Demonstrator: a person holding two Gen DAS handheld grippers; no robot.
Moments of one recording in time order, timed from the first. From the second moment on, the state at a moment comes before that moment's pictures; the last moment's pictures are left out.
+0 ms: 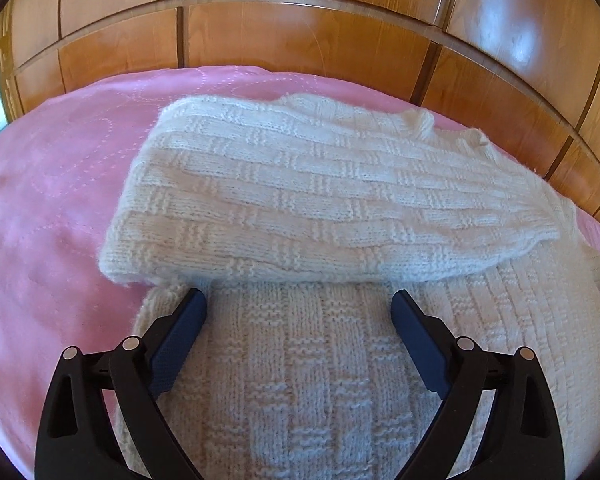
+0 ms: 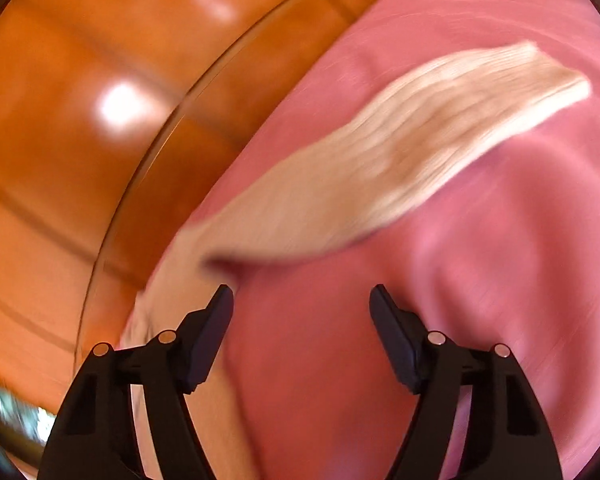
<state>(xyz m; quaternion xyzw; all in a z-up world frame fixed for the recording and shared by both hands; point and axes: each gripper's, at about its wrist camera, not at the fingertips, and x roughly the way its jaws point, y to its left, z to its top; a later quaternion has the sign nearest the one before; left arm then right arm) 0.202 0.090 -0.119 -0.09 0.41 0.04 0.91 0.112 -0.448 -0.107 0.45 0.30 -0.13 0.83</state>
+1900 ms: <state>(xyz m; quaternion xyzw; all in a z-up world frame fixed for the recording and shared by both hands) 0.210 0.081 -0.124 -0.07 0.42 0.05 0.91 0.181 -0.280 -0.066 0.14 0.32 -0.19 0.92</state>
